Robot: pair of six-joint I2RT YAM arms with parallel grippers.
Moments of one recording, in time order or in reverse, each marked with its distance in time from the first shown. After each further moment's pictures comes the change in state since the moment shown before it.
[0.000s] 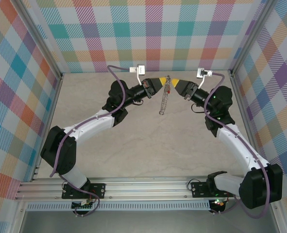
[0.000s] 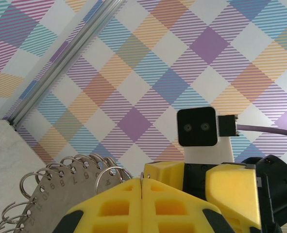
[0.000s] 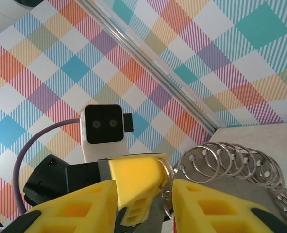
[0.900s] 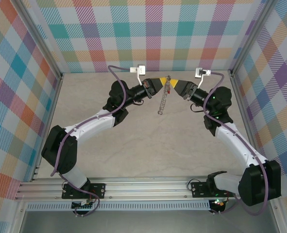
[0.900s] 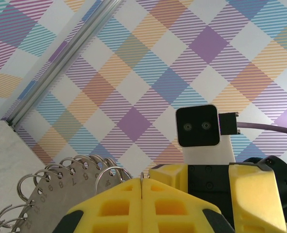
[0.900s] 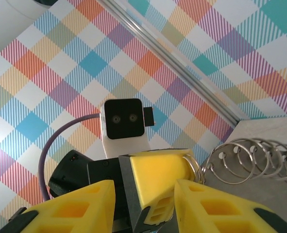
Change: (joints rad) left arm 0.000 0.011 0.000 0.015 0.002 0.000; right arm 0.004 0.030 -0.007 0.103 -0.064 0.101
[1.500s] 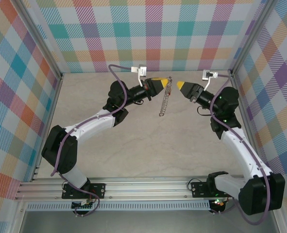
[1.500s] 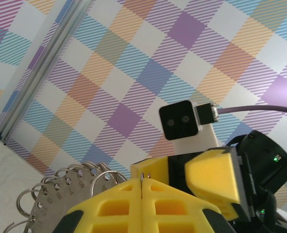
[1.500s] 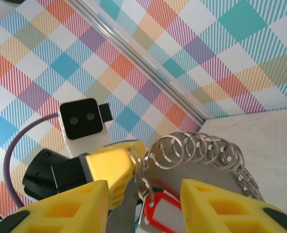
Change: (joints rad) left arm 0.000 0.003 0.000 0.048 0.077 0.085; right arm -0.080 -0.089 -0.003 -0.206 0.004 -0.100
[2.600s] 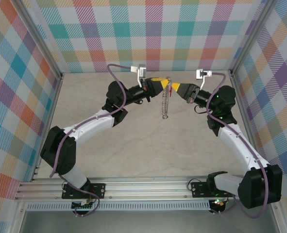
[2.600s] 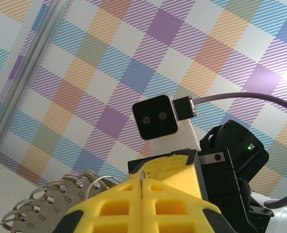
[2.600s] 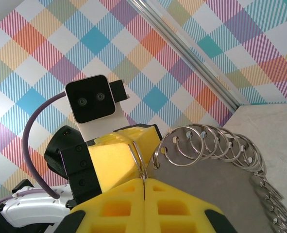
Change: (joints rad) left arm 0.000 -0.014 -0.001 0.044 0.063 0.050; right arm 0.035 0.056 0.011 0.124 -0.140 0.037
